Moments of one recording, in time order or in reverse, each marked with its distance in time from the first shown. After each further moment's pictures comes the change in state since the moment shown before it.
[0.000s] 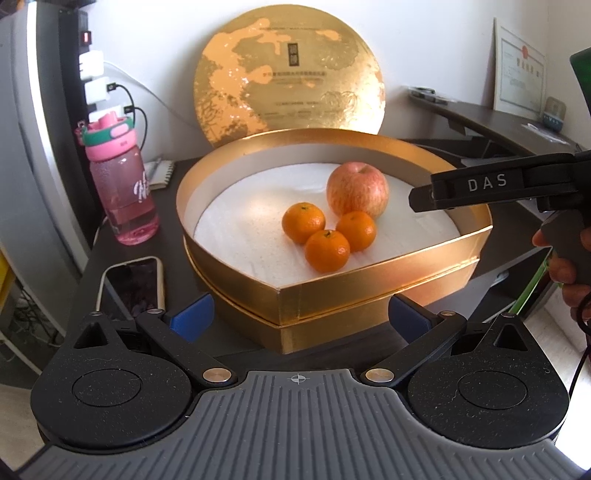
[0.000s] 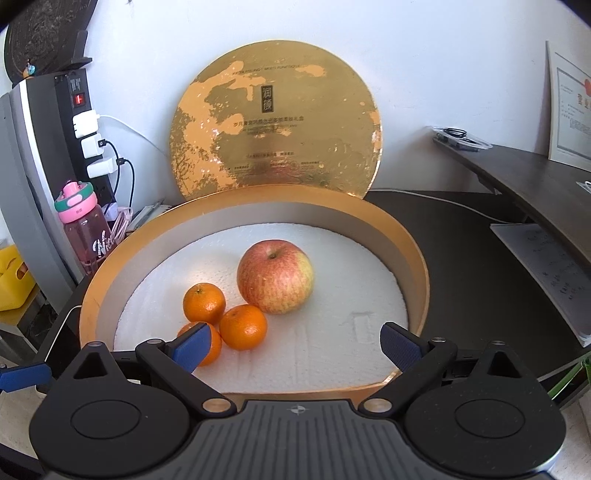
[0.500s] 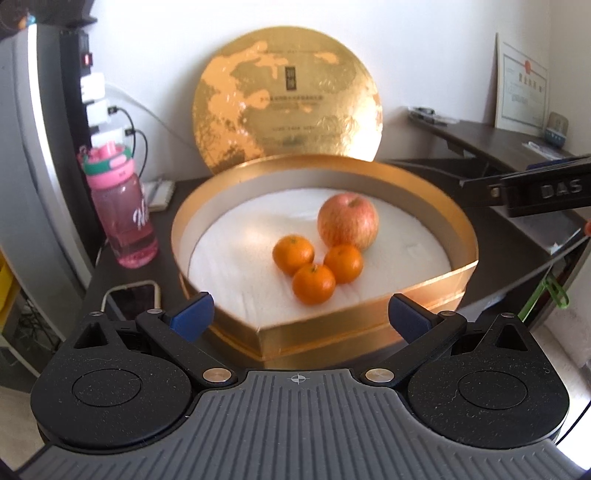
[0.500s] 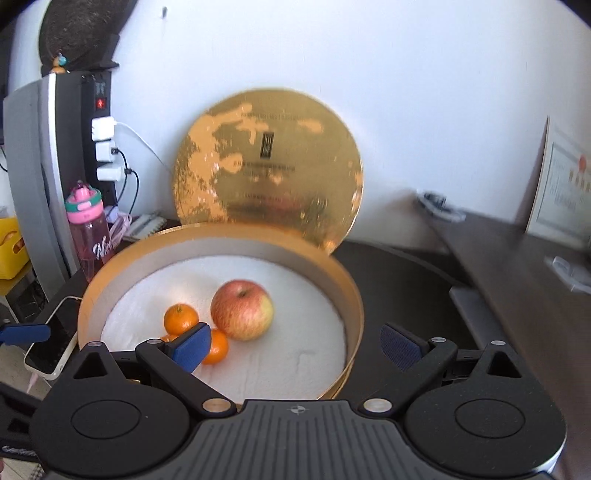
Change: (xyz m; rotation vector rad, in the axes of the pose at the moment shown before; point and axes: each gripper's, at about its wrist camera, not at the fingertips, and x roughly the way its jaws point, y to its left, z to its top) left arm -0.013 -0.019 0.031 -0.022 -0.050 0.009; right arm -0.066 -0.016 0.036 -0.186 -0.085 -0.049
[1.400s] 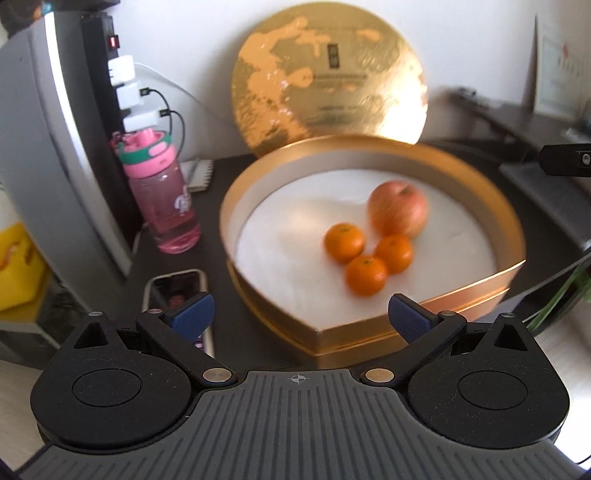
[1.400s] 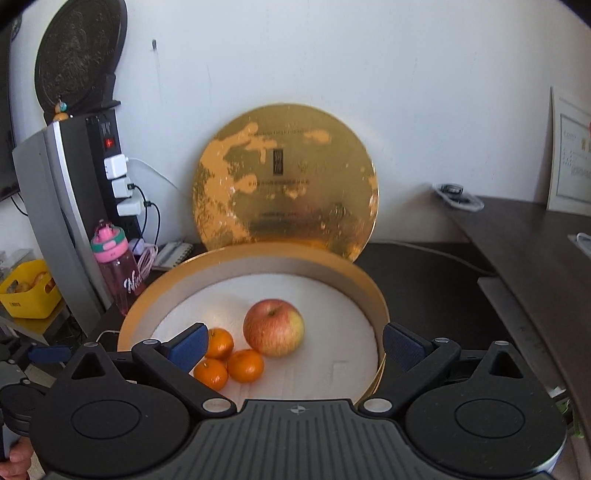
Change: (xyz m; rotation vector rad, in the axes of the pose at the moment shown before) left arm 0.013 0.029 0.012 0.002 0.143 0.149; right arm 0.009 -0.011 0.003 0.140 0.010 0.117
